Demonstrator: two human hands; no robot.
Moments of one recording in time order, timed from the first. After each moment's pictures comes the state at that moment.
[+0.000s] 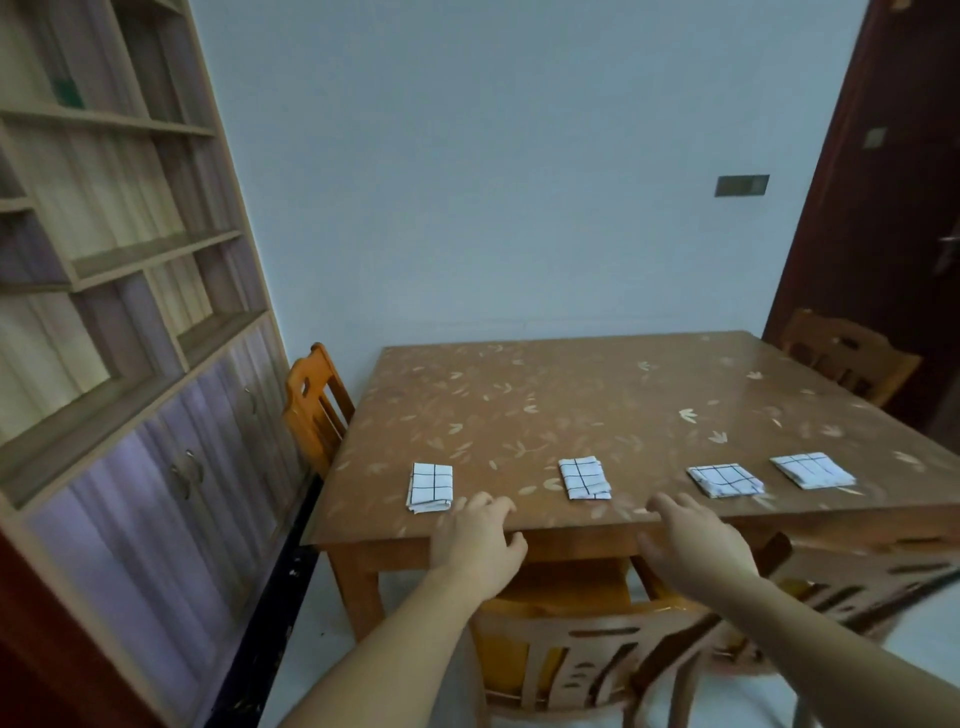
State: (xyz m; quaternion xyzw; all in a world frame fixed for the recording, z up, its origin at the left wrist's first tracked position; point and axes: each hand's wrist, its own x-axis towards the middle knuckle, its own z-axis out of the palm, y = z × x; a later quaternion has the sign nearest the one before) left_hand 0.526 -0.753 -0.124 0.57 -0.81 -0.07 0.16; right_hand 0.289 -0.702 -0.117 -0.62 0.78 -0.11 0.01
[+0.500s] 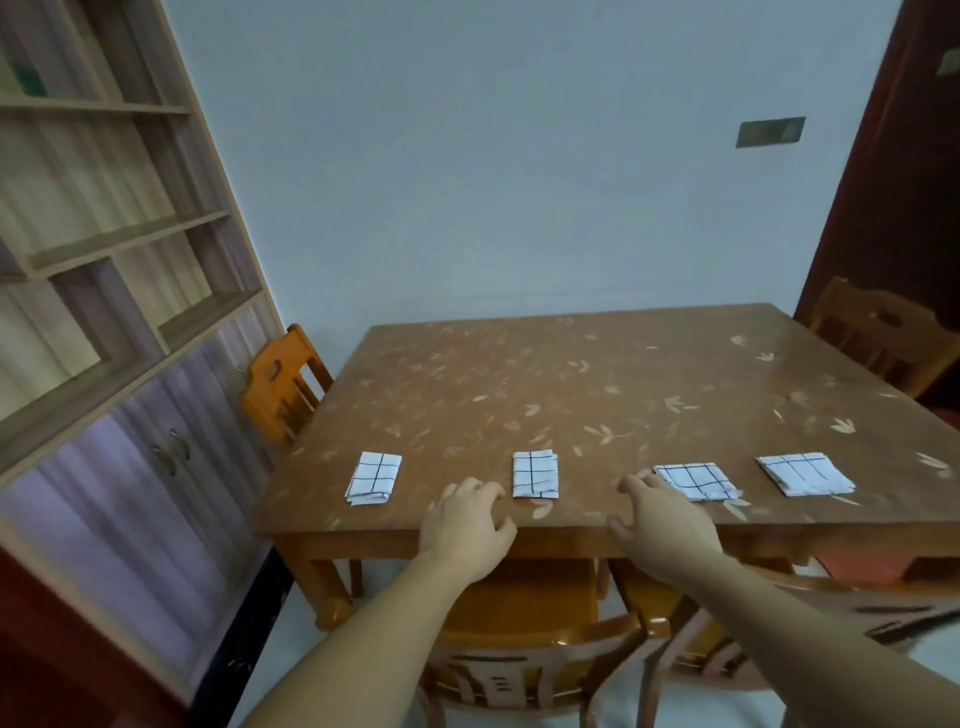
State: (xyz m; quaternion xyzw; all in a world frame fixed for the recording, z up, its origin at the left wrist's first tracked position) left_hand 0.363 -0.790 -0.137 0.63 -0.77 -0.09 0.11; right_hand 0.139 -0.766 -0.141 -0.66 0.74 -0.12 0.05
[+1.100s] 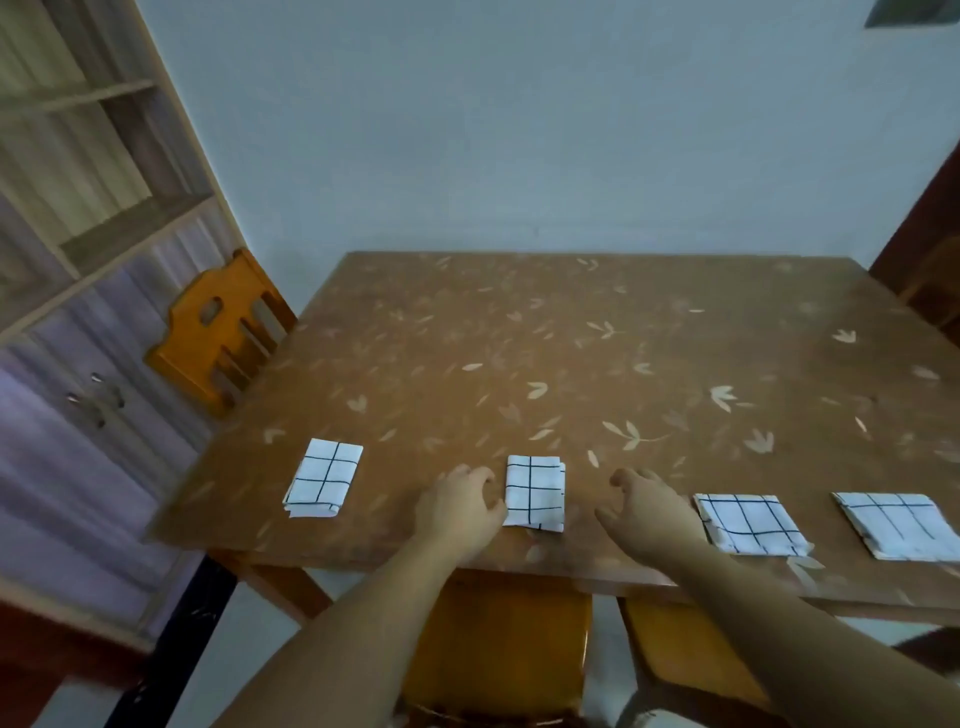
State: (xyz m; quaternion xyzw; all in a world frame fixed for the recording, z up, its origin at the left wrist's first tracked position) left_hand 0.335 -0.987 -0.227 0.68 -0.70 -0.21 0.07; right_hand 0.119 -0.968 -0.218 -0.63 0.75 -0.04 0.18
